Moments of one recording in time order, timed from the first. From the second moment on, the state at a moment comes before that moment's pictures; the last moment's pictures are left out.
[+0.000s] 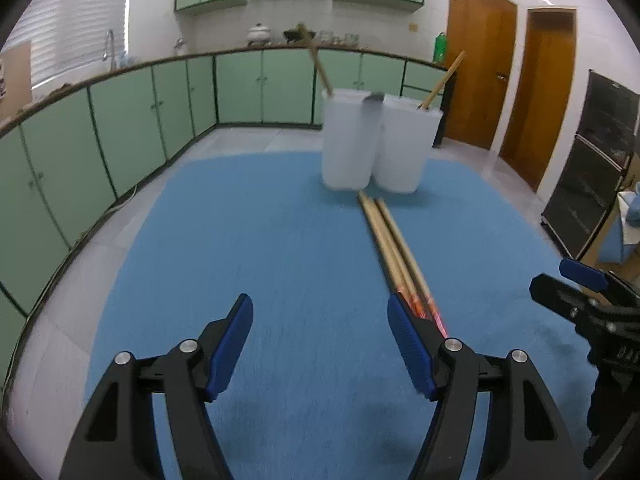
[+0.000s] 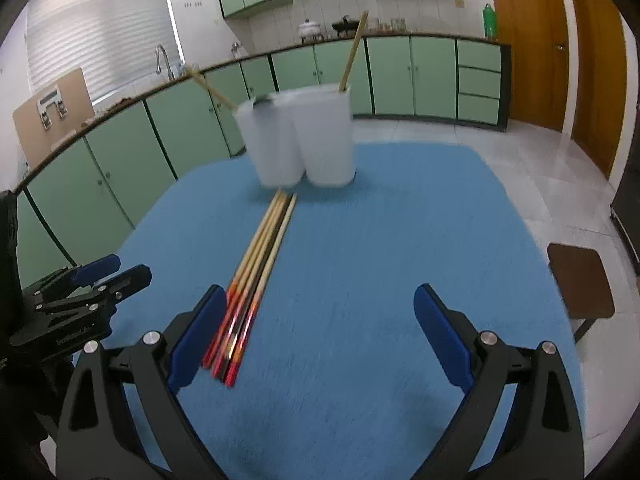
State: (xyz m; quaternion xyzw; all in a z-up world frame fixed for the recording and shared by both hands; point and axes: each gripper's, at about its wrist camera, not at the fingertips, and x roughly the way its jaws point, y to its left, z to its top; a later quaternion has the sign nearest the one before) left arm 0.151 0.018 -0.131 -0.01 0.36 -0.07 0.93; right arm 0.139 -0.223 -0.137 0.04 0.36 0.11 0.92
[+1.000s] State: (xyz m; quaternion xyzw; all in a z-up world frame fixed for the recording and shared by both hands) left arm 0.132 0.024 -0.167 -0.01 0.41 -0.06 0.91; right arm 0.136 -0.199 -0.181 -0.06 0.45 0.08 0.89
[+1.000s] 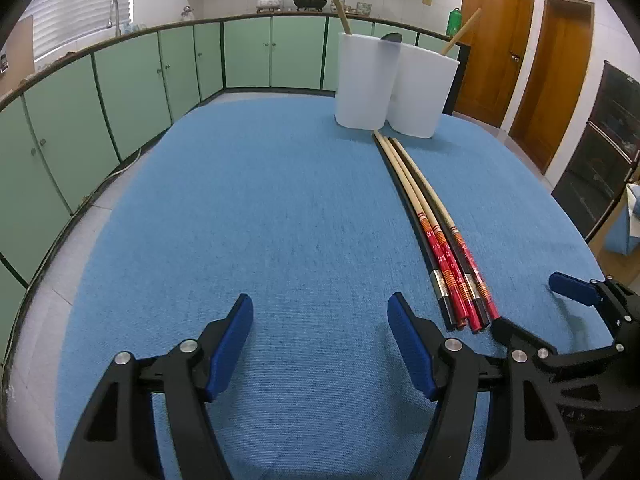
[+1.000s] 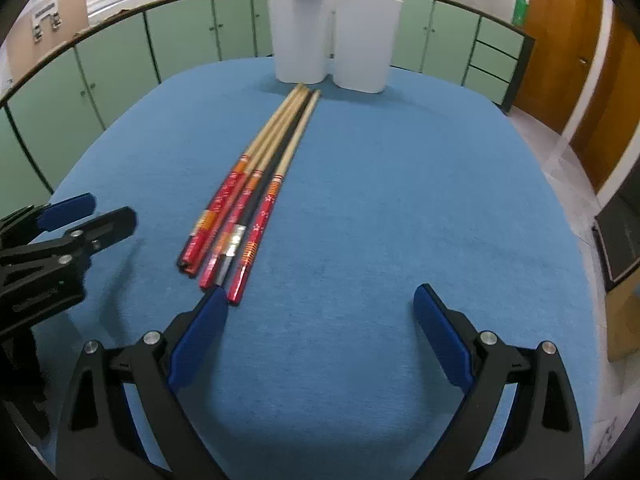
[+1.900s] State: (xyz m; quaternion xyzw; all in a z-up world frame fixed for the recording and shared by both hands) left arm 0.128 0.011 -0.169 0.00 0.42 -0.07 0.90; right arm 0.134 -0.202 -0.178 -0.02 0.44 0.13 0.89
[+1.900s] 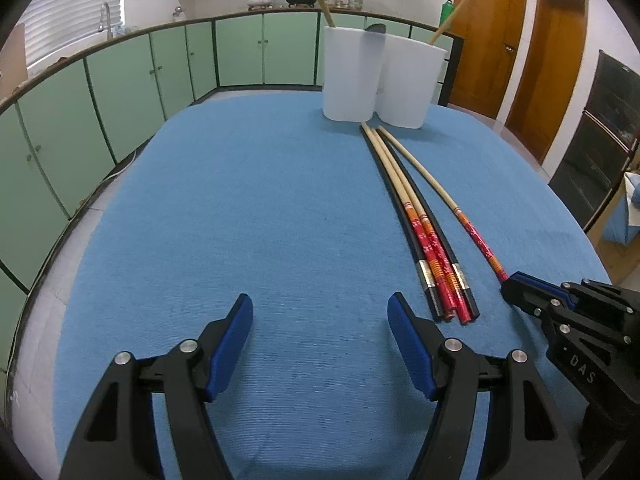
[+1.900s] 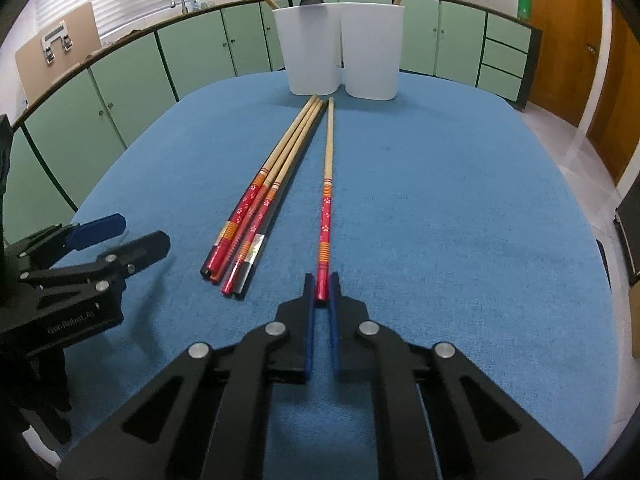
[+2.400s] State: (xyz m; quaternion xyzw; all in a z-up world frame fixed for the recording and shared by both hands) left arm 0.128 -0.025 -0.172 0.03 0.43 -0.10 0.90; right arm 0.141 -0.229 -0.181 -0.01 0.44 0.10 0.89
